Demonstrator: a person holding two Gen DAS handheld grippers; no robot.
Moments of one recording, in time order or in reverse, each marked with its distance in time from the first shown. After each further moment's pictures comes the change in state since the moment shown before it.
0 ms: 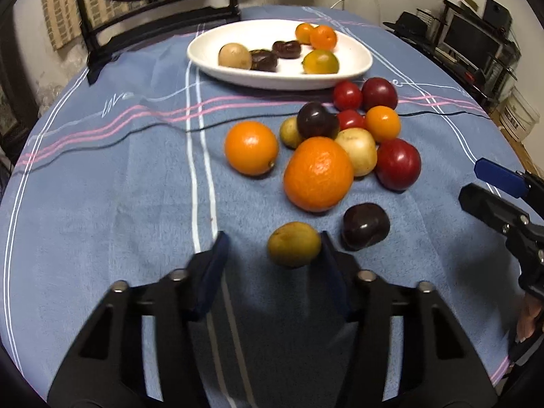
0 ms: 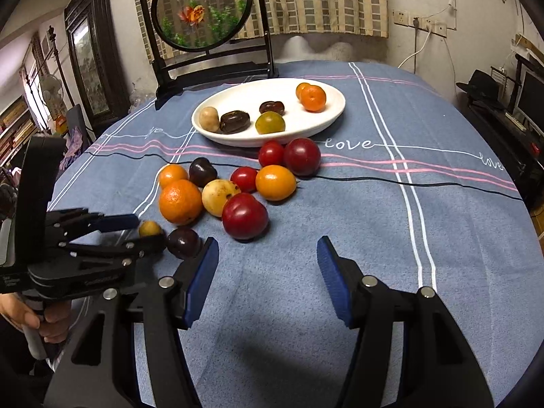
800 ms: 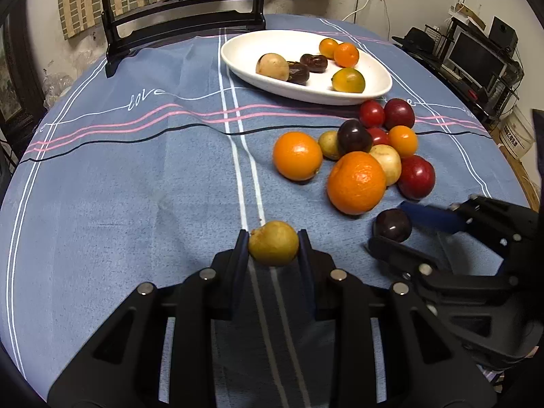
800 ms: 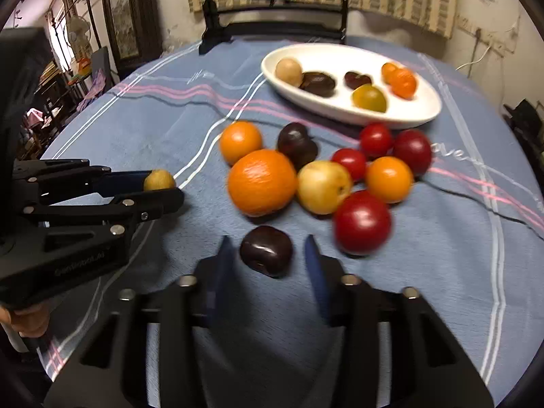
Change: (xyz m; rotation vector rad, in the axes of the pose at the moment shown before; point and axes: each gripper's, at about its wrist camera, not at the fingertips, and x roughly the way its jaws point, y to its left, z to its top) left arm -0.017 0.037 -0.005 -0.071 -0.020 -0.006; right arm 0.067 0.077 0.010 -0.183 0.176 0.065
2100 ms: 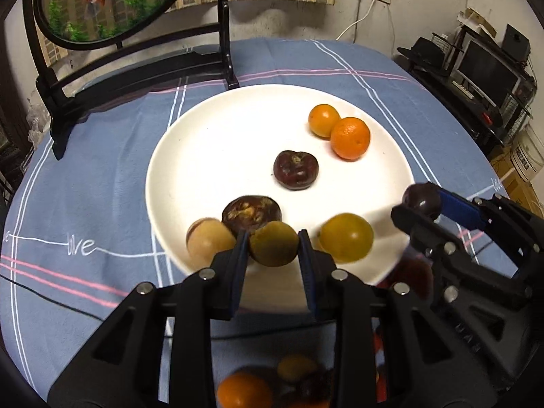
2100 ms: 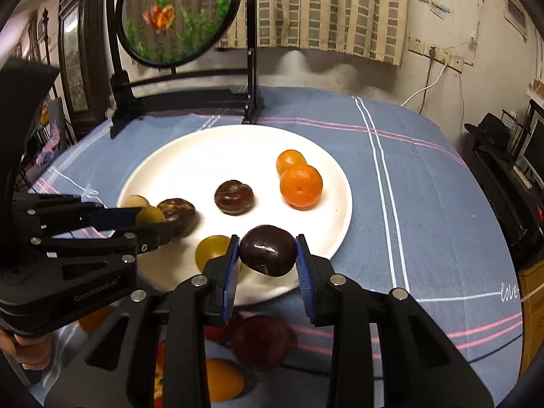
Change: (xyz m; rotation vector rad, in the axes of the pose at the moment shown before) left arm 0.084 -0.043 0.171 0.015 -0.016 0.013; right arm 0.020 -0.124 0.110 0.084 -0.189 -0.178
